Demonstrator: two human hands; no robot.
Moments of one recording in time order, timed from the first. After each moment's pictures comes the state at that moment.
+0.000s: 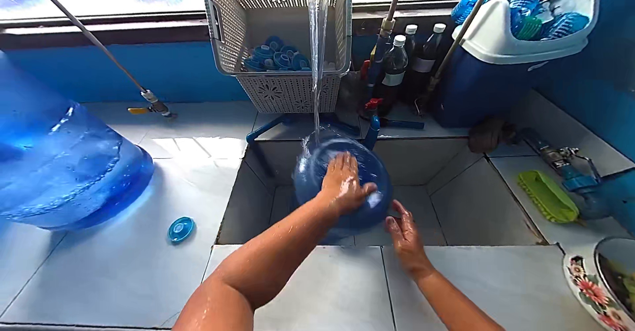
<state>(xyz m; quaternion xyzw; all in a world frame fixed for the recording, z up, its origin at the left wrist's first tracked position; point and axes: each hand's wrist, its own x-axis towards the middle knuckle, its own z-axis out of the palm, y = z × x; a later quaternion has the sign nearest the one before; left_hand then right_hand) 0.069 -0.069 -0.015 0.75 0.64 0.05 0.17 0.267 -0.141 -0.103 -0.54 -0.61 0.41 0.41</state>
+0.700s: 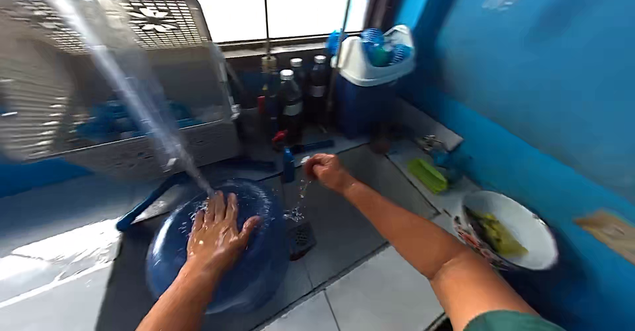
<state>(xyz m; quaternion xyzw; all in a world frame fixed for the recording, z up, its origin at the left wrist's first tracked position) 0.000 -0.034 -0.027 0.76 0.65 0.05 0.06 0.275 0.041 0.007 -0.50 -0.67 0.39 0.38</state>
